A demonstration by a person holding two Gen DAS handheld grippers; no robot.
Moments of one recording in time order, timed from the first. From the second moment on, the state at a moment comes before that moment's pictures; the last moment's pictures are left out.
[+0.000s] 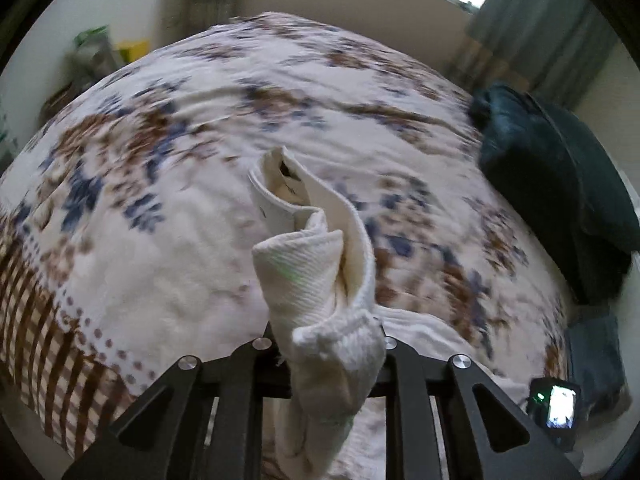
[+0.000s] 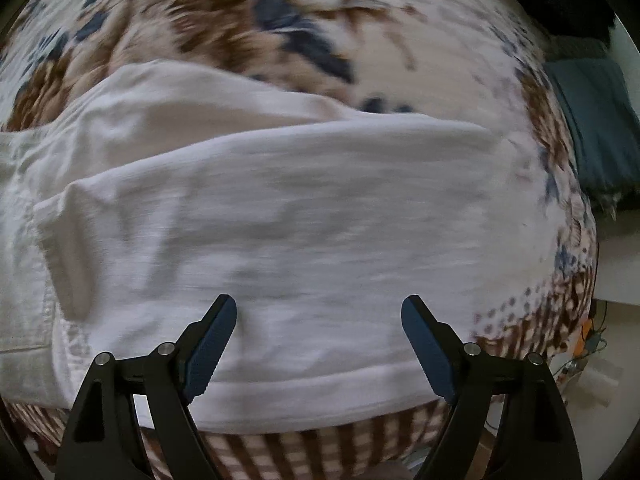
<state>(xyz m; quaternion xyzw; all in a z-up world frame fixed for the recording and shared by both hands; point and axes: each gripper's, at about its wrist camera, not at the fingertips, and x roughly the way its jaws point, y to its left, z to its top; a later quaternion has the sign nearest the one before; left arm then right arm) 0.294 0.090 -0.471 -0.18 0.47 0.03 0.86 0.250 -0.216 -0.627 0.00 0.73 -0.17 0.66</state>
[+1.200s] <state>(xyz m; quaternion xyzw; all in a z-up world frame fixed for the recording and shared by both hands) 0.278 -0.243 -0.544 0.05 0.61 -0.17 0.77 0.117 -0.555 -0.648 0.30 0.68 -0.32 0.59</state>
